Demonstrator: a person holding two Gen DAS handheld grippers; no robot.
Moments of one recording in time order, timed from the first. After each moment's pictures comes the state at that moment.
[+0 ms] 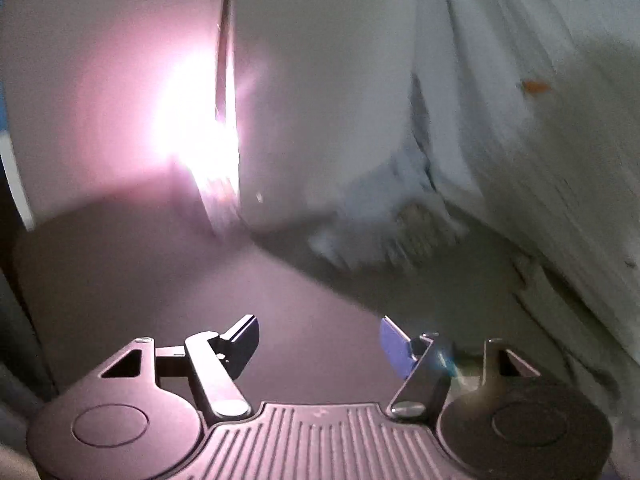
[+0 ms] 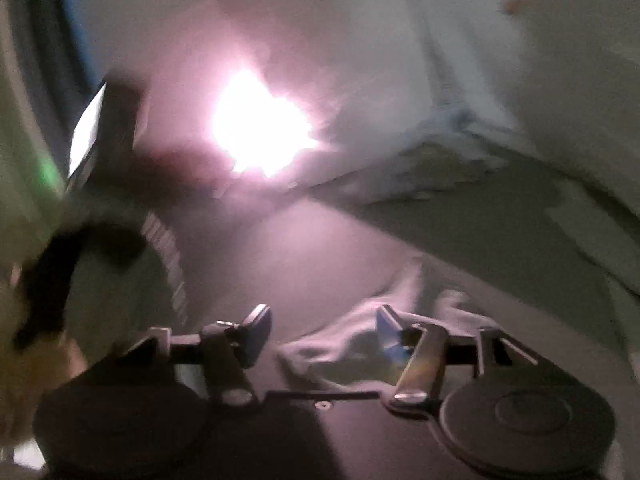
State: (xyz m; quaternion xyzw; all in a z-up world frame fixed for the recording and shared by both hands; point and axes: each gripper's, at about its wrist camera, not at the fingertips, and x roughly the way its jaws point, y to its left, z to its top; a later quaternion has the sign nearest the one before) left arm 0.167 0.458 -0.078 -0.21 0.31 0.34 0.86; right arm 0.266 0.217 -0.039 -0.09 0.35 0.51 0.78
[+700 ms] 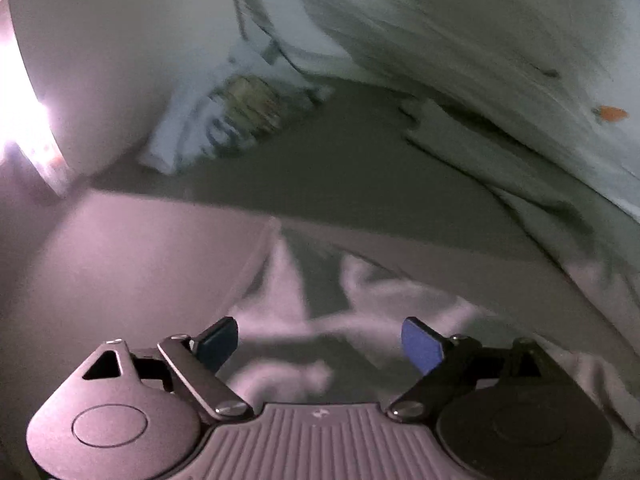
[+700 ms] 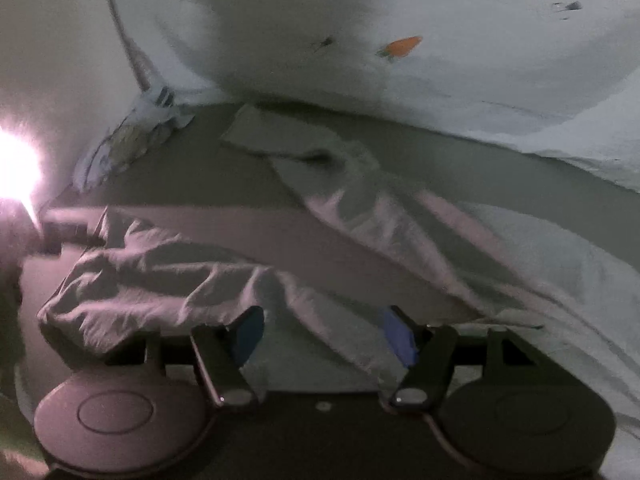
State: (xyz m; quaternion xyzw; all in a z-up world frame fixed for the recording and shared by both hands) left arm 0.269 0.376 -0.149 -0.10 0.43 0.23 0.87; right arm 0.292 0.045 -0.109 -0.07 0.41 0.23 0.88
